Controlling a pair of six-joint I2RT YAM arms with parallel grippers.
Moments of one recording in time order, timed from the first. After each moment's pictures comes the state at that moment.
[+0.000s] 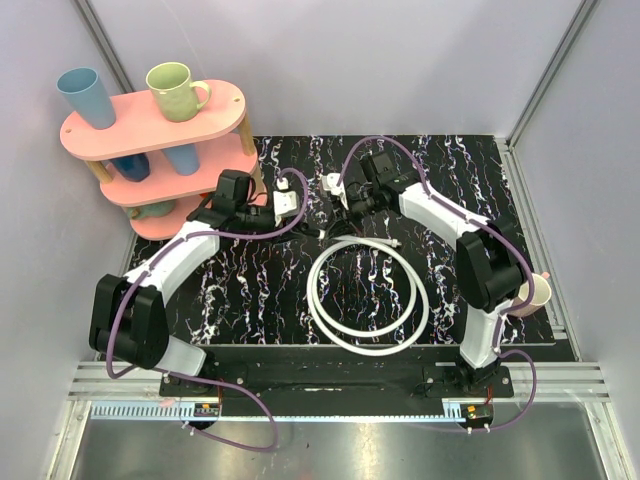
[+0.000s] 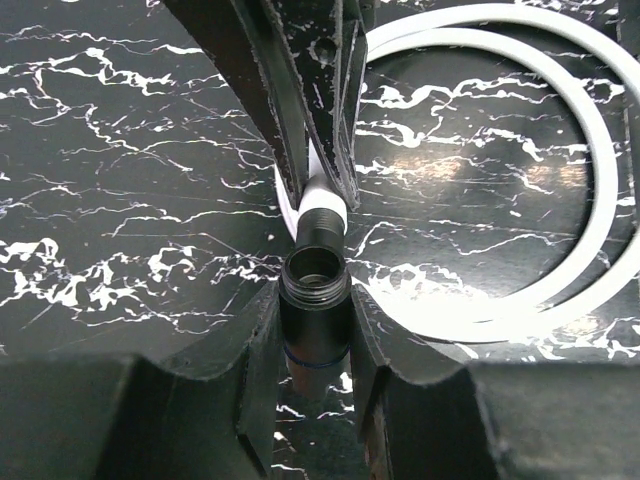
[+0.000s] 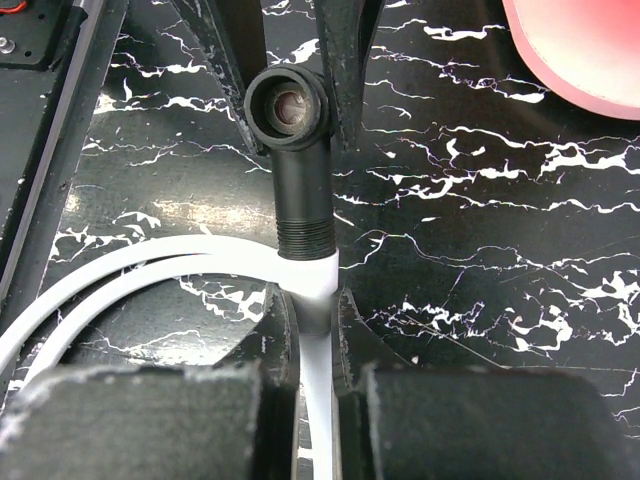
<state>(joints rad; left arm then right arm) -0.33 1.44 1.03 -0.29 0.97 0.71 0.51 1.88 1.48 -0.53 -1.01 -0.83</state>
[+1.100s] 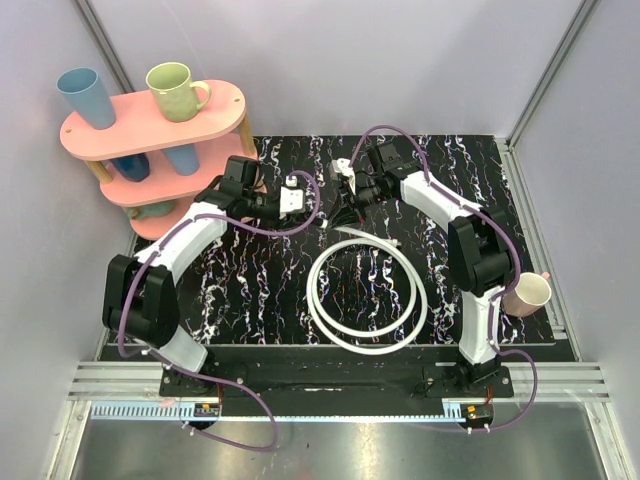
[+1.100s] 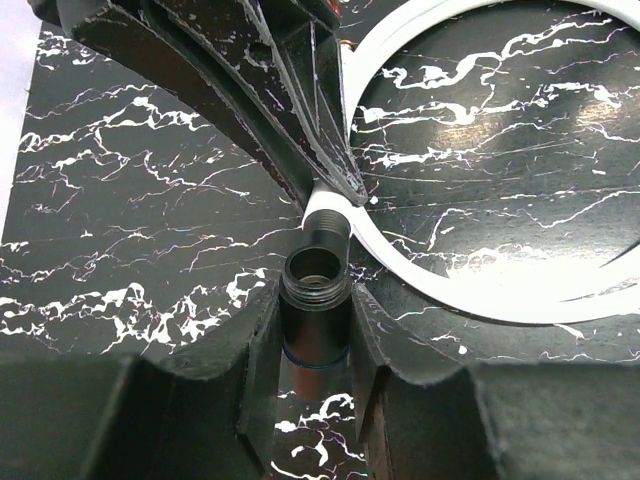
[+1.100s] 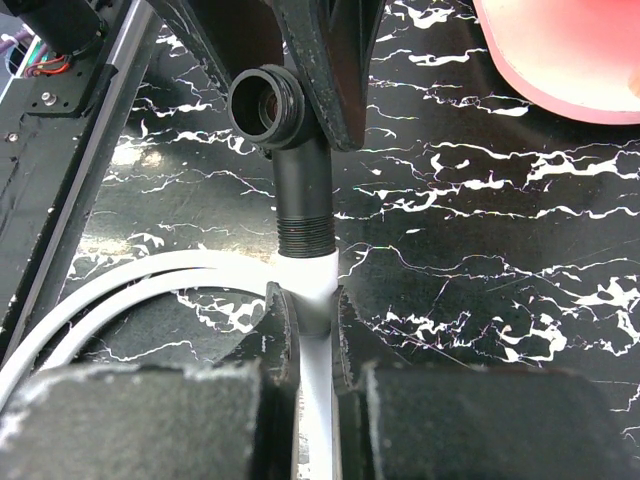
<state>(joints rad) -0.33 1.56 1.18 -0.38 0.97 1.00 0.43 2.03 1.63 -0.59 -1.18 -0.82</state>
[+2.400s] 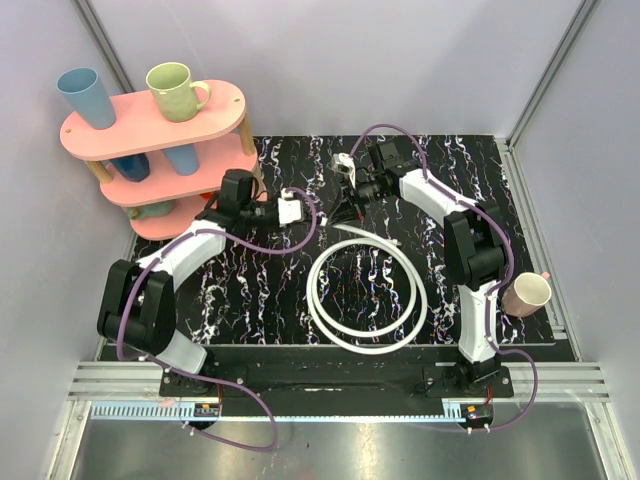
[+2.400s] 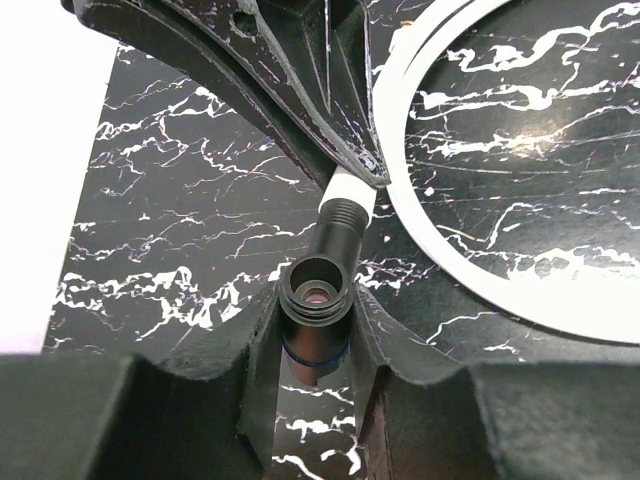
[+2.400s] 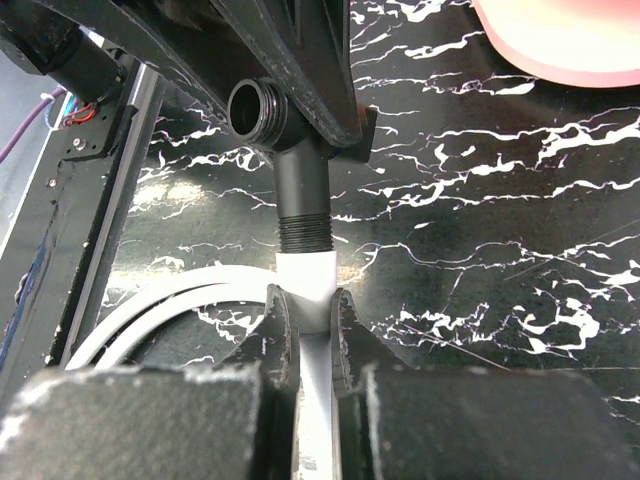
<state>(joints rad) -0.33 1.53 1.03 -0.11 0.90 0.99 0.40 2.10 1.68 -0.56 -1.22 -0.65</state>
